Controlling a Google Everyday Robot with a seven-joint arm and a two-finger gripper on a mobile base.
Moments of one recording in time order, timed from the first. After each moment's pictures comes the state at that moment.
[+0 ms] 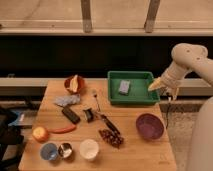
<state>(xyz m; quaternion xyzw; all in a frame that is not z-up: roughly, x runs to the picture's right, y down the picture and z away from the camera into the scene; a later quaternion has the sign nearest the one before) 0.322 0.025 0.758 -0.23 0.24 0.80 0.50</state>
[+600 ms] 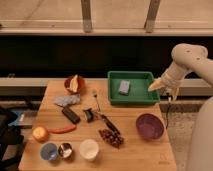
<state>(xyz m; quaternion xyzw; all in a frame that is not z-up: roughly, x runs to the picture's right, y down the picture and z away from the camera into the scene) 0.323 0.027 0.759 -0.23 0.24 0.80 0.50</state>
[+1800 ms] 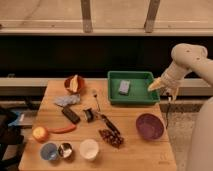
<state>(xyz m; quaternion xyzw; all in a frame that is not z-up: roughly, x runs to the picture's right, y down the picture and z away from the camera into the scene) 0.318 0.025 0.757 -0.23 0.23 0.80 0.50</state>
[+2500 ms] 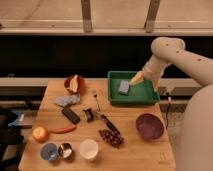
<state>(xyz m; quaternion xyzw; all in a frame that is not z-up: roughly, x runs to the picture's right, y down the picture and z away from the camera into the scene) 0.209 -0.021 0.771 -0.26 0.17 0.75 0.58</state>
